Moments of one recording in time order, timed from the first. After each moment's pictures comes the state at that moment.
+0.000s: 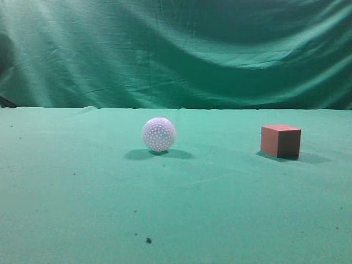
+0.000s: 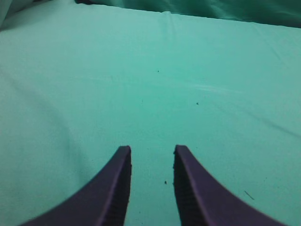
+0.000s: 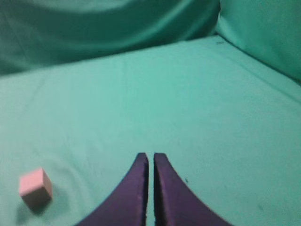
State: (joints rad) left arm -0.08 -0.02 0.03 0.15 0.36 -0.28; right arm 0.02 -0.01 0.03 0.09 0.28 0.09
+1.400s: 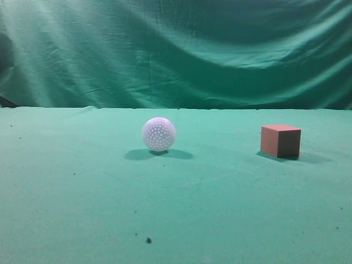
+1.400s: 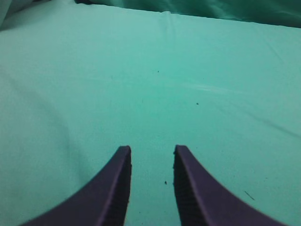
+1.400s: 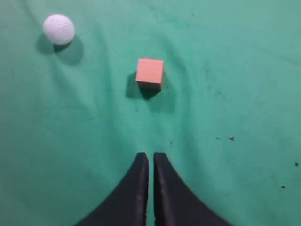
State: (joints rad) left arm -0.08 -0.02 0.03 0.15 0.36 -0.28; right arm 0.40 0.97 -0.73 0.18 0.86 -0.22
